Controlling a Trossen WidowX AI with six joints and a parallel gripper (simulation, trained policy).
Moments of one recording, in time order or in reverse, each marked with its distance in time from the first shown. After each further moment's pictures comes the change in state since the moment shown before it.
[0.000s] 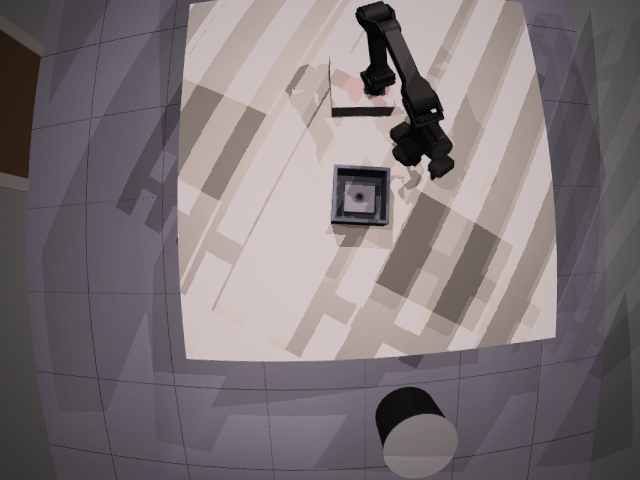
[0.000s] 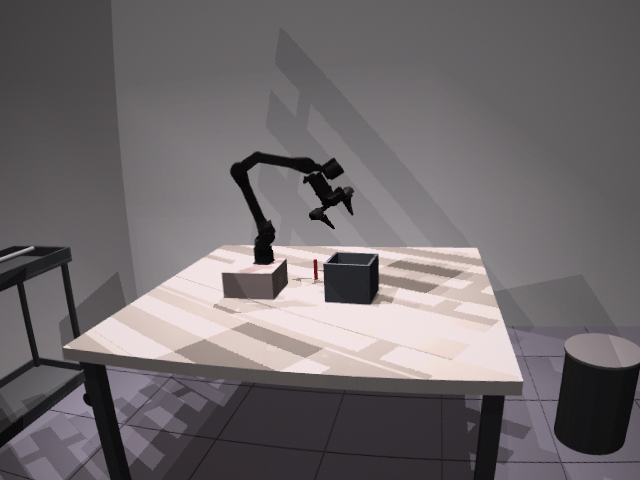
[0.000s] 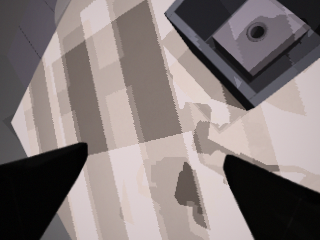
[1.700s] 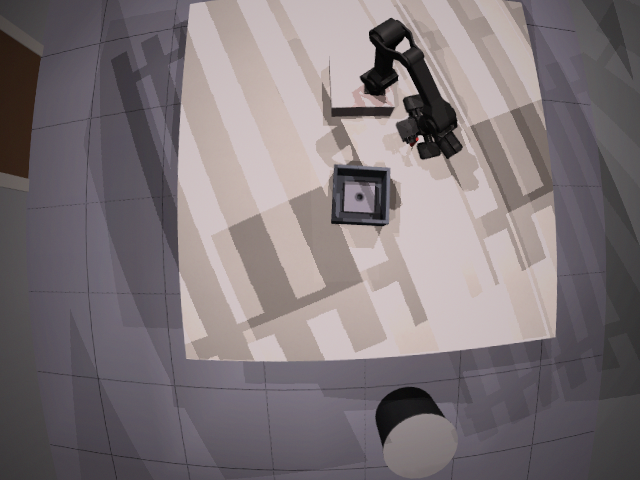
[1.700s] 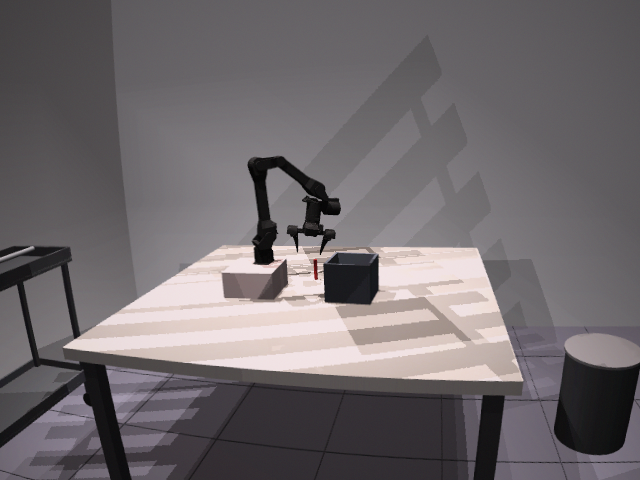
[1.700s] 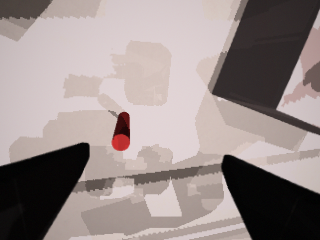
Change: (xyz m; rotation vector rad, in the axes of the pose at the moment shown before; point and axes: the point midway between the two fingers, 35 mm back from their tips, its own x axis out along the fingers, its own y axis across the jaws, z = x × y) arm 0.052 -0.130 -0.113 0.365 0.102 -0.681
